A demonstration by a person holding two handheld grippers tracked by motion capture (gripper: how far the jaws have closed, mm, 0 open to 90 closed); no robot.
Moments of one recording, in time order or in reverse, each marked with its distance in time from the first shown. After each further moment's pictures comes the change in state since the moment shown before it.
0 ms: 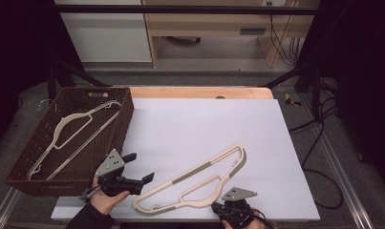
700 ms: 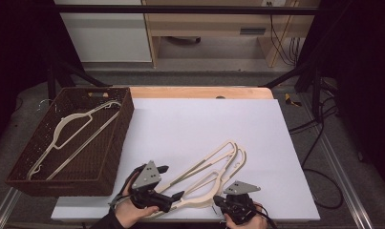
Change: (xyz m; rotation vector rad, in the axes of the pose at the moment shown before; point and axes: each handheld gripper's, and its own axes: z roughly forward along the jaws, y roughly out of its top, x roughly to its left) left arm -0.078 0.021 0.044 0.120 -0.167 0.129; right arm 0.001 0.020 -0.015 -0.025 -0.048 0.010
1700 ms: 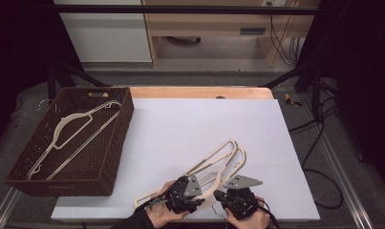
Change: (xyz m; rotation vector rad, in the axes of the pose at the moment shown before) left arm -0.034 -0.004 0.082 0.326 -0.075 0.177; right arm 0.000 0.021 -0.015 -0.013 -0.003 -0.038
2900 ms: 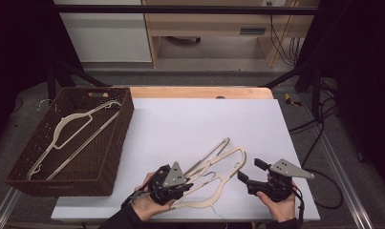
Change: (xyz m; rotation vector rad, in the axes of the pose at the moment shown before) left arm 0.025 -0.001 -0.058 -0.132 0.091 -0.072; right arm -0.091 -0.010 -0.036 -0.404 -0.036 0.078
